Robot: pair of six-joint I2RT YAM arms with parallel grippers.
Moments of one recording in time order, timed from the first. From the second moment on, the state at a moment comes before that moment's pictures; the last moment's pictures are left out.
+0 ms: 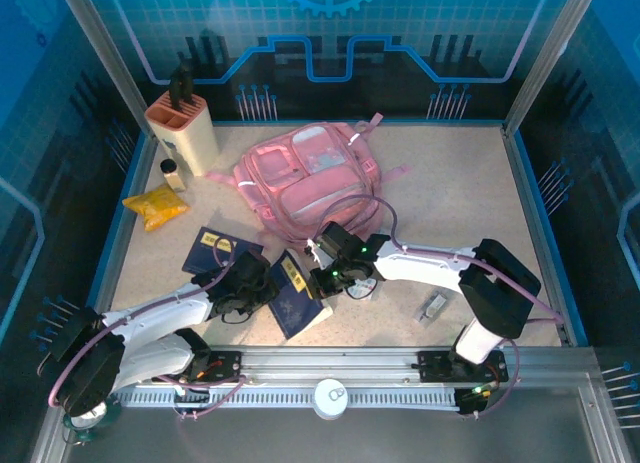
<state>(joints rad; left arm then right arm) -0.65 1.09 0.39 -0.40 0.00 -1.23 0.93 1.63 0.99 -0.43 -0.37 0.55</state>
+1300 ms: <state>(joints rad) -0.55 0.76 0.55 -0.10 0.28 -1.11 0.65 1.27 0.91 -0.15 -0.70 0.72</state>
